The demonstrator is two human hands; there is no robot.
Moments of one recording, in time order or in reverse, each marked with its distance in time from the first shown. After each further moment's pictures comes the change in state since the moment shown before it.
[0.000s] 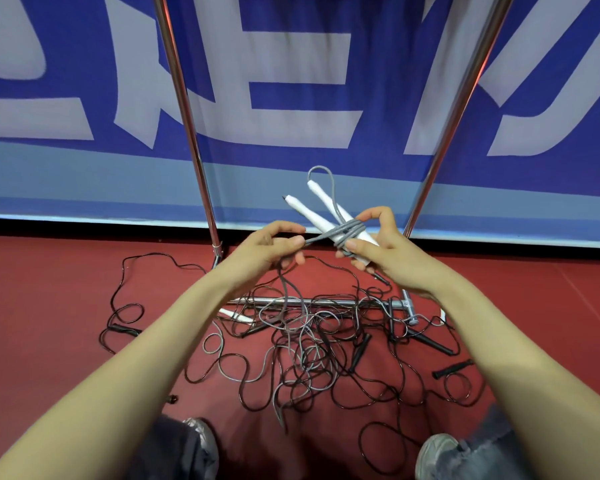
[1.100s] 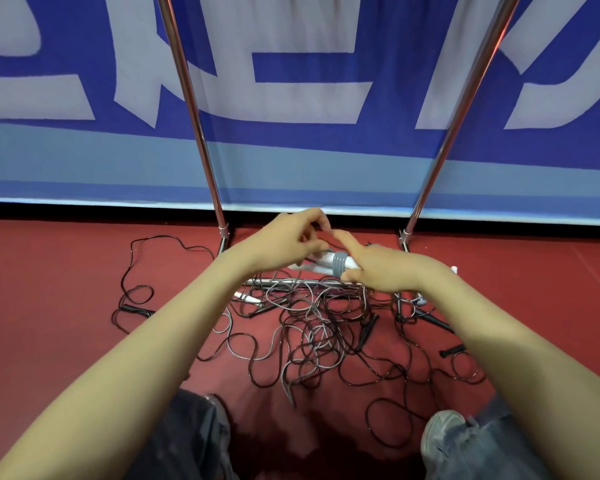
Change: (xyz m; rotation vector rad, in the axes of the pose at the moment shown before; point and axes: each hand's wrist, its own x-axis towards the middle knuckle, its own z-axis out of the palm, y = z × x) left_hand 0.007 0.005 0.012 0.821 -0.102 0.117; right_hand 0.004 0.011 0.027 -0.931 -0.345 0.237
